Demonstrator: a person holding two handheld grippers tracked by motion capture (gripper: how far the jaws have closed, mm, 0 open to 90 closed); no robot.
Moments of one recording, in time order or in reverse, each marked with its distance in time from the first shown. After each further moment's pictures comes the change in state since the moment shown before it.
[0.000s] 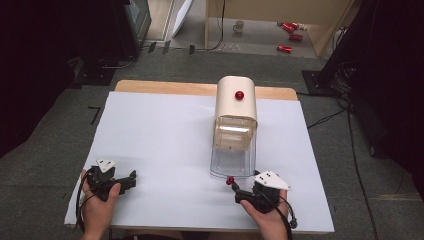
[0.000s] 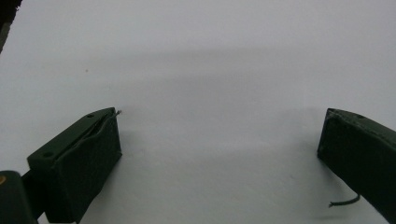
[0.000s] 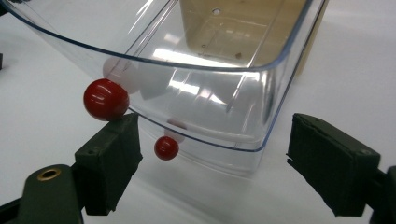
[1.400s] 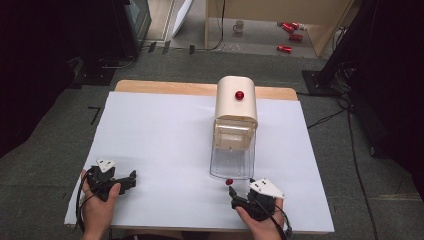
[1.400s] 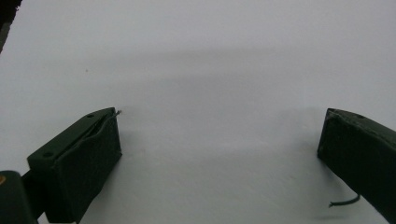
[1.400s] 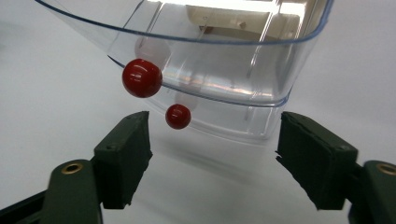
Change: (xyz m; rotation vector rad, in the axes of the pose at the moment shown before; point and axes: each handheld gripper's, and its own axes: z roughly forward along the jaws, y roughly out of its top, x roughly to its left) left arm 0.000 0.000 0.000 0.001 0.000 0.000; right arm 0.018 -0.017 -0.001 0.046 -0.051 0.044
